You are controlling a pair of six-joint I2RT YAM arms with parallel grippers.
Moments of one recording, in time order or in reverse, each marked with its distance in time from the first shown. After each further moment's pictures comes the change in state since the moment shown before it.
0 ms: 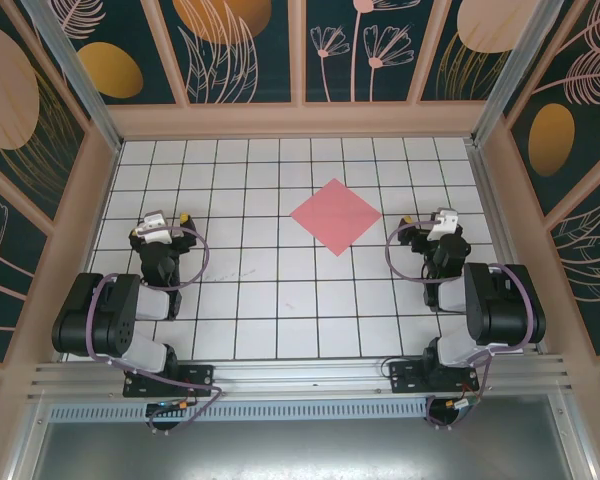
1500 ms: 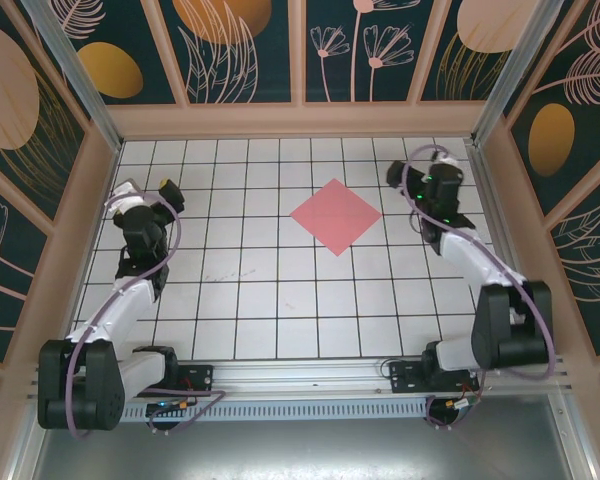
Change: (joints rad) left arm 0.000 -0.385 0.340 -0.788 -0.032 -0.350; right arm 0.182 -0.100 0.639 -0.943 0.055 0.430
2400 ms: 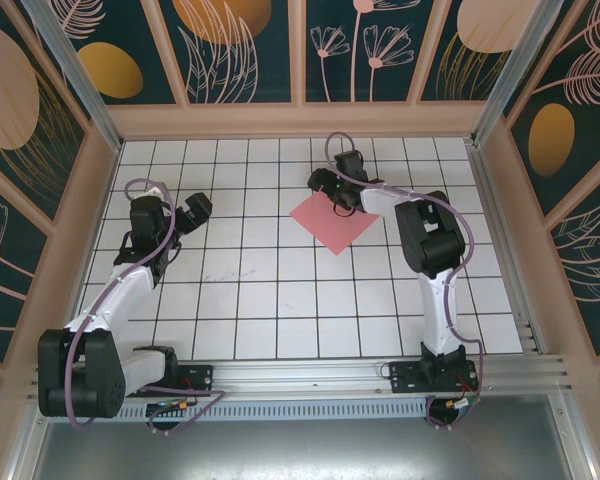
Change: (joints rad) left arm 0.000 0.059 0.100 -0.347 0.481 -0.181; right arm 0.275 0.758 0.605 -0.203 -0.112 0.275
